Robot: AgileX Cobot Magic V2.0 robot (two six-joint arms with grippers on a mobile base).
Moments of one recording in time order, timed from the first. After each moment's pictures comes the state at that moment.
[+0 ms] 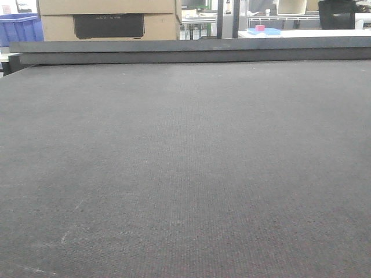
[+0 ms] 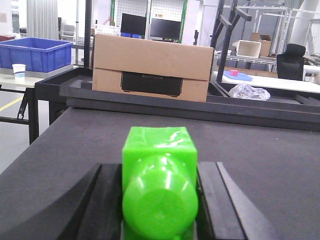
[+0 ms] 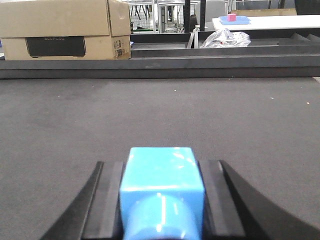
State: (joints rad) left arm 0.04 0.21 -0.43 -0.17 0.26 0.08; right arm -0.01 0.37 -0.51 0.15 0.34 -0.04
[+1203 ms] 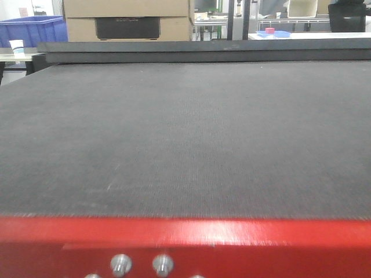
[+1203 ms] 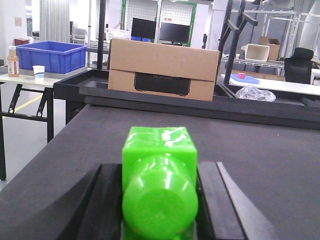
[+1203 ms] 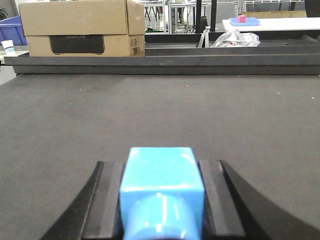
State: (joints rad) left arm 0.04 0.21 -0.43 -0.17 0.26 0.08; right arm -0.01 0.37 -0.51 0.15 0.34 -0.04
